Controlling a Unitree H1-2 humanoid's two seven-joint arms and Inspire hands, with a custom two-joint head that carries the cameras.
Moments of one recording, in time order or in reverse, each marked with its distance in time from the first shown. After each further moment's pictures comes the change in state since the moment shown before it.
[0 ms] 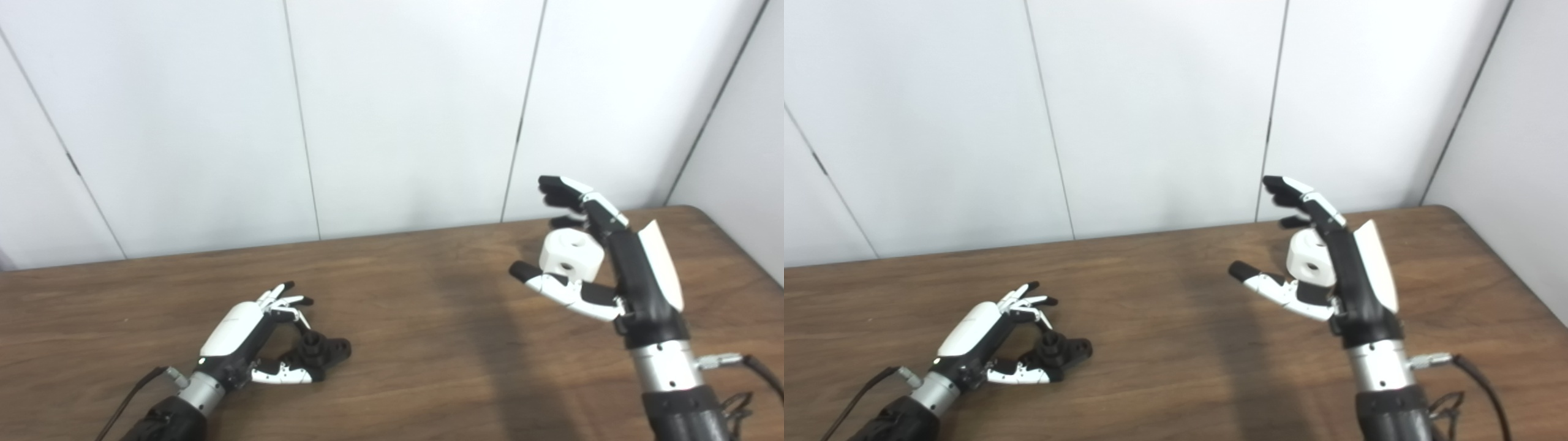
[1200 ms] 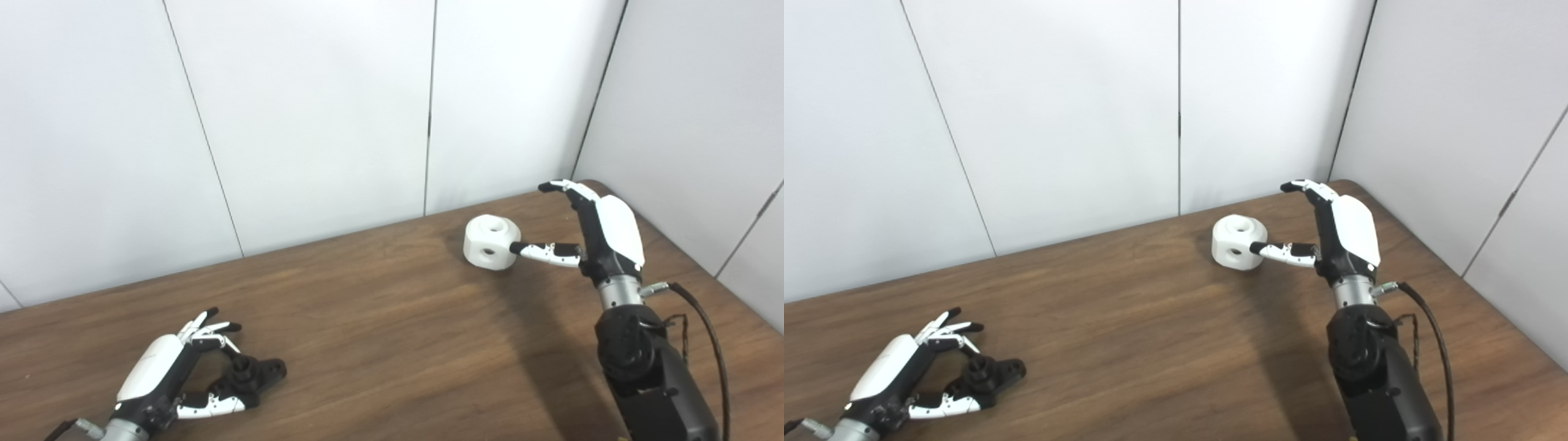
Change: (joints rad) left arm 0.006 0.012 0.032 -0.012 -0.041 0.002 -0.064; right arm -0.113 -0.175 -0.087 0.570 -0.169 -0.009 -0.177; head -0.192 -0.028
